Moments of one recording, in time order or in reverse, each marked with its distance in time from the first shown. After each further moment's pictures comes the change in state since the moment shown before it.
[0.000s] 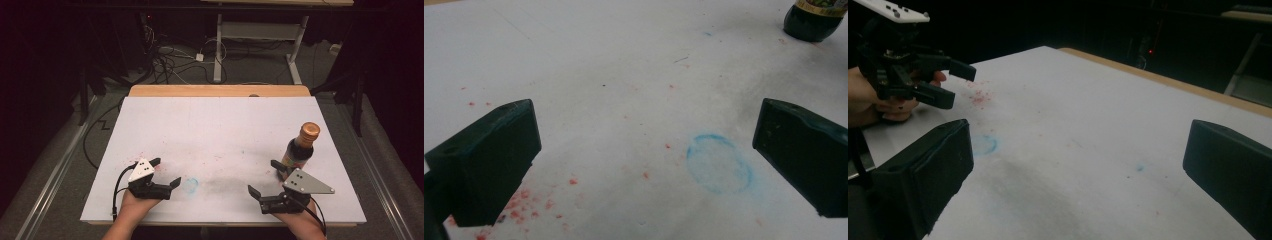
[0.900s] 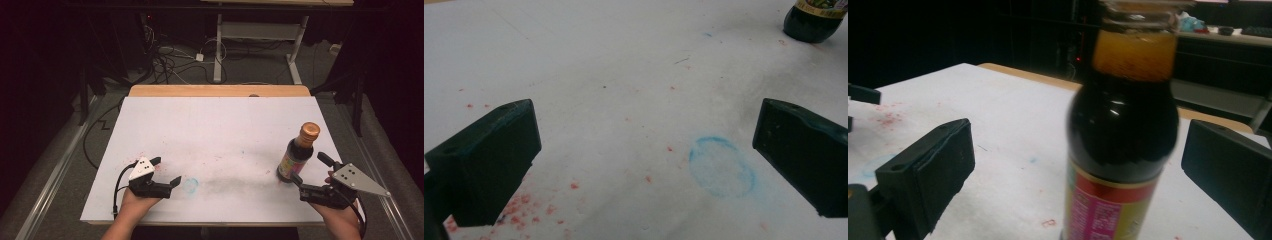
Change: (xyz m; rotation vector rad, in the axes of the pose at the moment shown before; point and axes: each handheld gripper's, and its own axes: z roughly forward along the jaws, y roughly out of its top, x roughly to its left) left arm 0.002 0.002 0.002 0.001 -0.002 -0.006; right arm -0.056 0.003 -0.061 -0.034 -0.263 0.065
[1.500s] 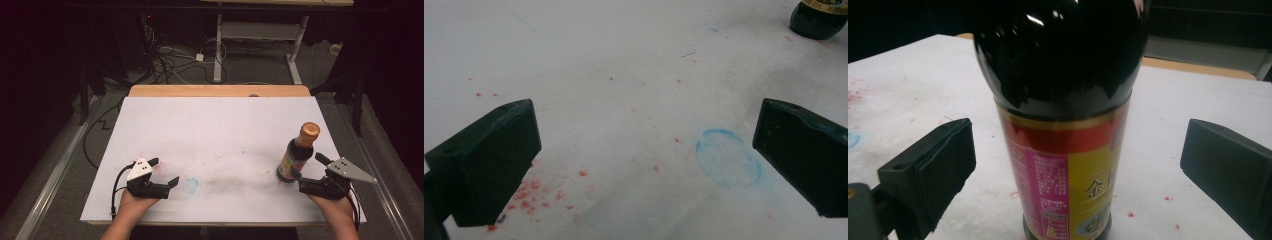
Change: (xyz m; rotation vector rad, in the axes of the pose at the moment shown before) left arm 0.005 -0.001 -0.004 0.001 0.016 -0.006; right arm -0.029 -0.032 0.029 0.114 -0.016 0.078
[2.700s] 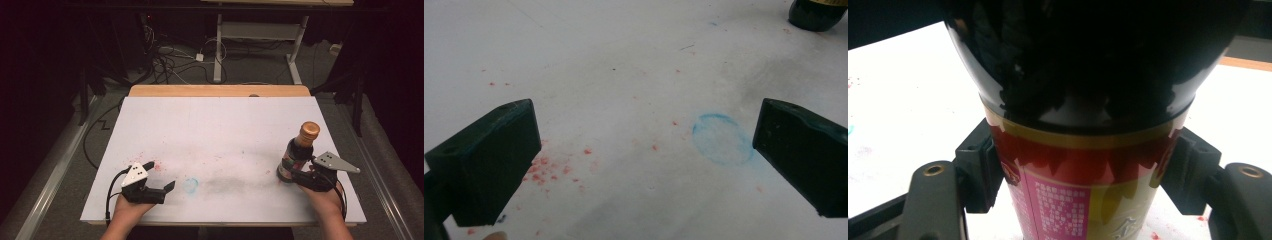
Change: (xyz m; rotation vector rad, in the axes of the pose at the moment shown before) left arm -0.001 -0.002 -0.016 -0.006 0.010 0.018; right arm -0.001 -0.003 0.031 0.033 0.052 -0.026
